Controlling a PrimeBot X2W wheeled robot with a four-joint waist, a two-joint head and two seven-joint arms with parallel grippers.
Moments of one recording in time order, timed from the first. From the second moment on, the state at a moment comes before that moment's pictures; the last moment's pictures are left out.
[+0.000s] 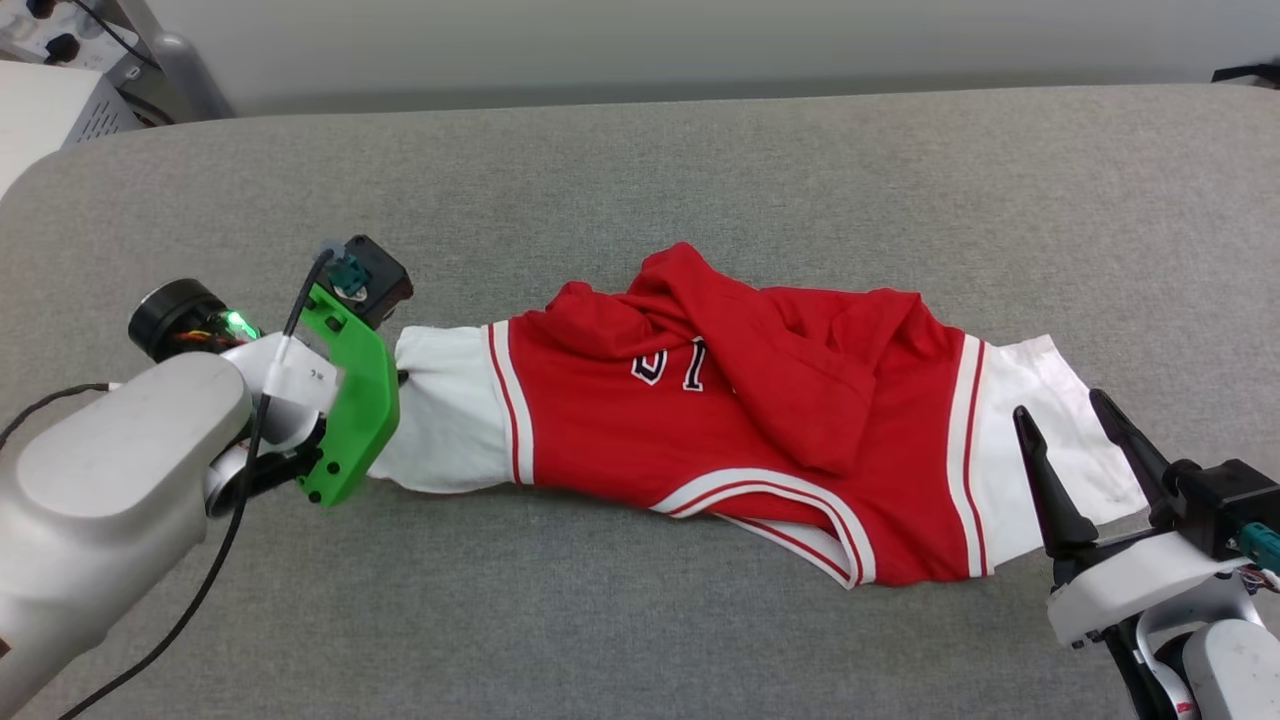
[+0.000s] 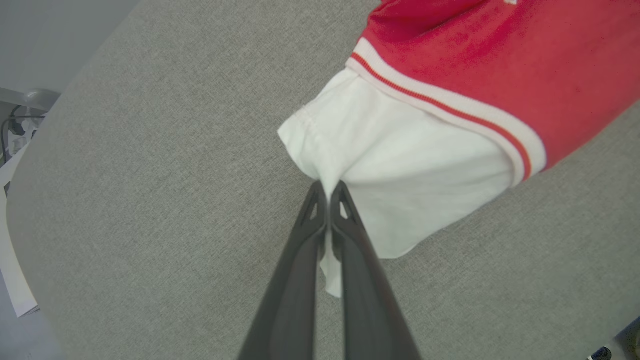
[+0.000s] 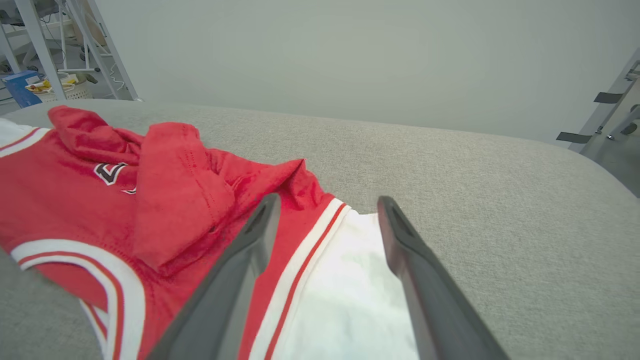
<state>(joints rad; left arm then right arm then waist) -1.01 0.76 -1.28 0.36 -0.97 -0.13 0.43 -0.11 -0.29 0.12 0.15 0.28 0.13 -0.21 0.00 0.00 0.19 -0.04</state>
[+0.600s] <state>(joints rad) -1.06 0.62 -1.28 0.76 -0.86 -0.13 0.25 -0.18 -0.29 0.15 0.15 0.28 0.13 -0.23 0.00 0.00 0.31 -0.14</state>
